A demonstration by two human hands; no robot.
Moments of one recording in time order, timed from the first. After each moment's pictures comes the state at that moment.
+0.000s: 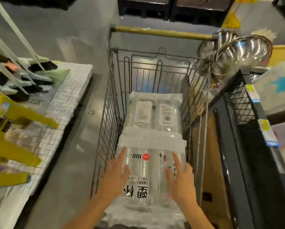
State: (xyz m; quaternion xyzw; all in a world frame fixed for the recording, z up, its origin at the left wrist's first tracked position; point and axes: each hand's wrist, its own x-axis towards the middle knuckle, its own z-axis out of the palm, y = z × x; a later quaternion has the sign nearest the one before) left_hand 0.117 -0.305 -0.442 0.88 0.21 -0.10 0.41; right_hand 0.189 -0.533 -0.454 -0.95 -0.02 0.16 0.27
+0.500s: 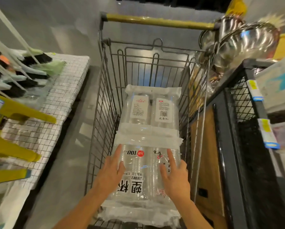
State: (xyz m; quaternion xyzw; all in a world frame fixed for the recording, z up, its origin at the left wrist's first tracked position) left_hand 0.132 -0.301 -0.455 0.91 0.20 -0.11 0.34; right_hand 0.207 -0.530 -0.453 -0.95 0.00 0.21 0.25
